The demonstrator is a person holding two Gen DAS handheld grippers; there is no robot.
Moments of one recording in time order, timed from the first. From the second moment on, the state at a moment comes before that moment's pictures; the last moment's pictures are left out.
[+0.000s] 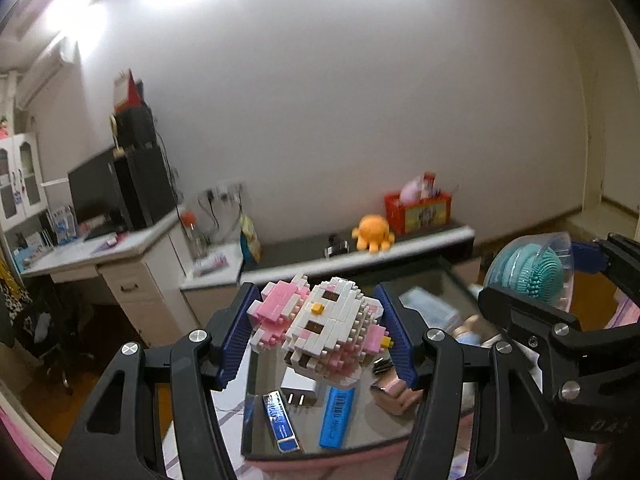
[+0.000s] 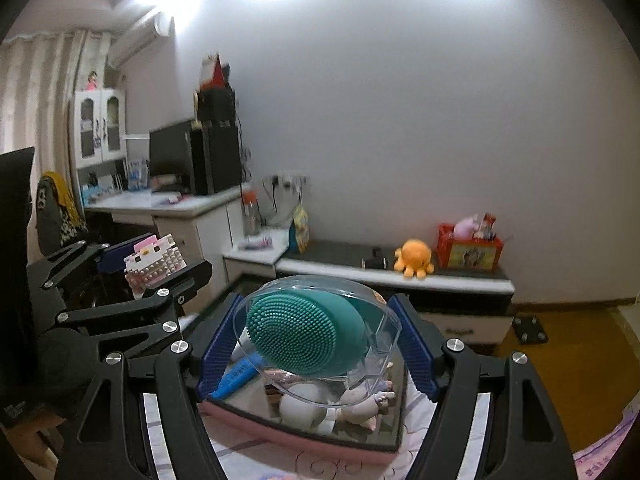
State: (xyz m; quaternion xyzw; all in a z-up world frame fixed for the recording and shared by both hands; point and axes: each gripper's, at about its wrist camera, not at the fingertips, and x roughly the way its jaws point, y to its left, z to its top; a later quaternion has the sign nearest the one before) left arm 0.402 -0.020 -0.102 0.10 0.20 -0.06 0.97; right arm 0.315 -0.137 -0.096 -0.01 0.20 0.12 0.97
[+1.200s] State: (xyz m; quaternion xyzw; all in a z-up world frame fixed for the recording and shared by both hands) left arm 0.262 0.013 -0.058 0.05 0.11 -0.03 0.99; right arm 0.212 -0.130 -0.054 -0.01 0.15 0.13 0.98
